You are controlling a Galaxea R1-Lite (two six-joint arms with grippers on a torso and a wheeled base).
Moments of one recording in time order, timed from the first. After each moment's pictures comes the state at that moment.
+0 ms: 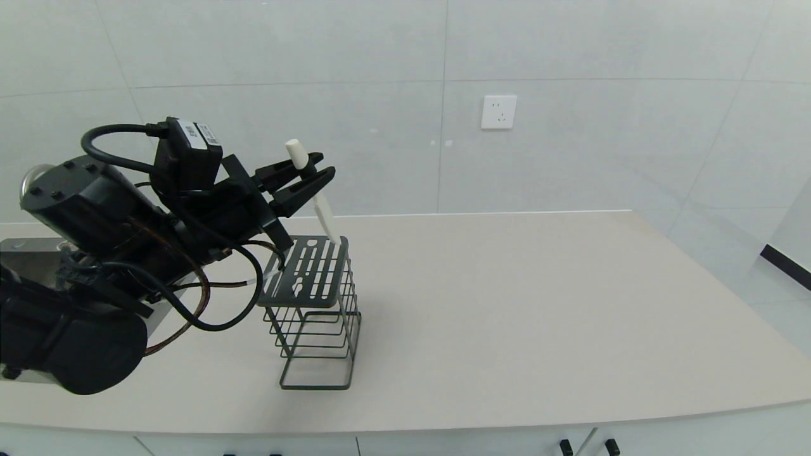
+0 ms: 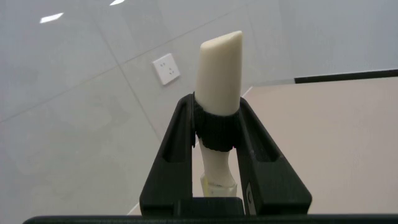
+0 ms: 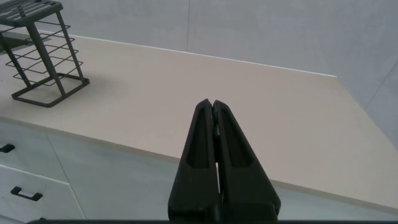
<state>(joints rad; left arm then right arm) -0.31 1.75 -0.66 -1.45 -0.63 0.20 0.00 0.01 0.00 -0.06 0.27 -0.07</state>
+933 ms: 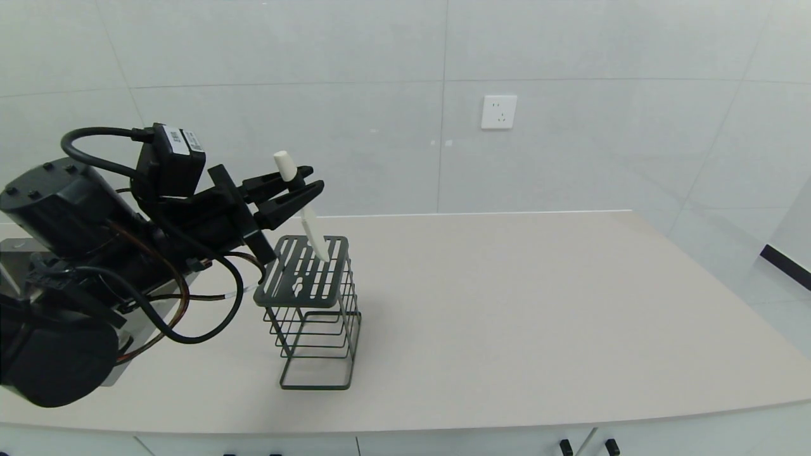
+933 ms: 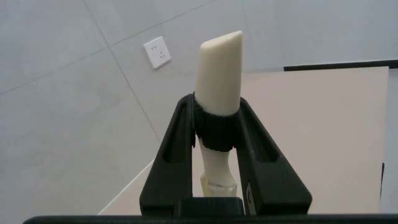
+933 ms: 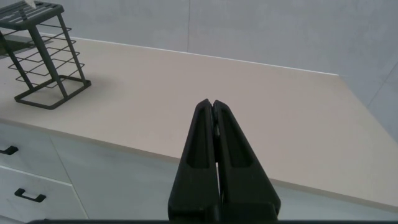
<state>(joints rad) -0.27 1.69 -0.62 -1.36 -0.68 0.19 0.00 0.01 0.00 -0.06 0.27 -0.06</state>
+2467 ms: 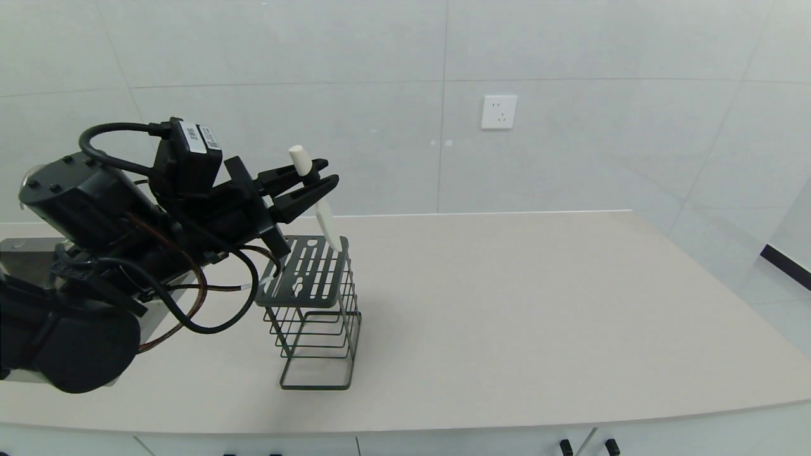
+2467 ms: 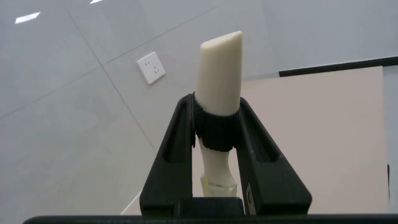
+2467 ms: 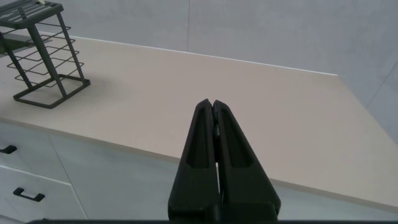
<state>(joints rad) -0.30 1.73 -0.67 -1.39 -0.70 0.22 0.00 0.01 0.00 -0.06 0.27 -0.06</state>
